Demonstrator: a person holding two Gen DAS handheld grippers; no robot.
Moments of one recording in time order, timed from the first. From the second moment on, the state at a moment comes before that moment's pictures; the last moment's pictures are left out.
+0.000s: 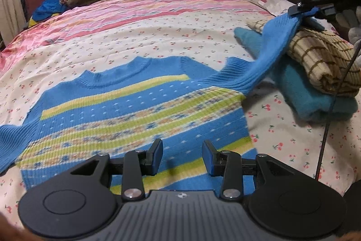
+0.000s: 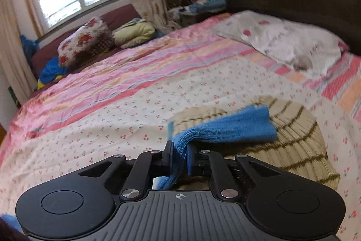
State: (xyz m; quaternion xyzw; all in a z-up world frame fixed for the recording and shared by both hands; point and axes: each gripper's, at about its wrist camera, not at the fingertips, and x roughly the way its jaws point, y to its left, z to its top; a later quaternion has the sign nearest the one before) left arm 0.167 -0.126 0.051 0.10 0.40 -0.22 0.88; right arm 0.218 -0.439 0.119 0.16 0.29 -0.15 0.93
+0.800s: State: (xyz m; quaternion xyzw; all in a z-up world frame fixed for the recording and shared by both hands) left arm 0.159 0.022 0.018 0.04 0.41 -0.10 0.91; right arm 0.236 -0.167 0.077 -0.22 0.26 0.04 0.94
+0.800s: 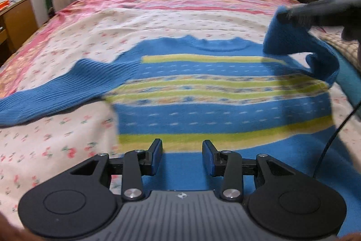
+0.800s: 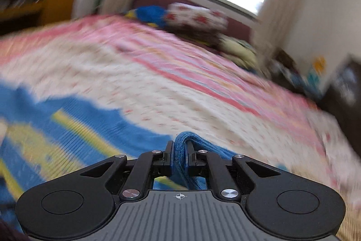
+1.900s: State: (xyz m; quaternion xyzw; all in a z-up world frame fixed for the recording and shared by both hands) left arm 0.161 0.058 0.010 0.00 0.41 -0.11 0.91; right arm 0.245 -0.140 0.046 -0.06 0.37 0.17 0.91
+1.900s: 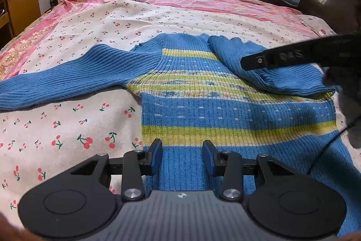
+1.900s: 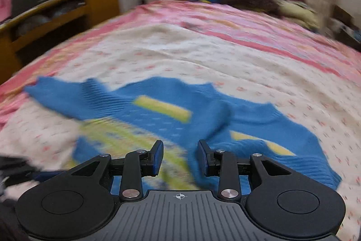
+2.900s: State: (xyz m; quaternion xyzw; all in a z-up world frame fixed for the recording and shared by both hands) left arm 0.163 0.067 0.012 -0.02 0.41 -0.11 0.91; right arm 0.265 -0.070 0.021 -0.22 0.33 0.17 0.90
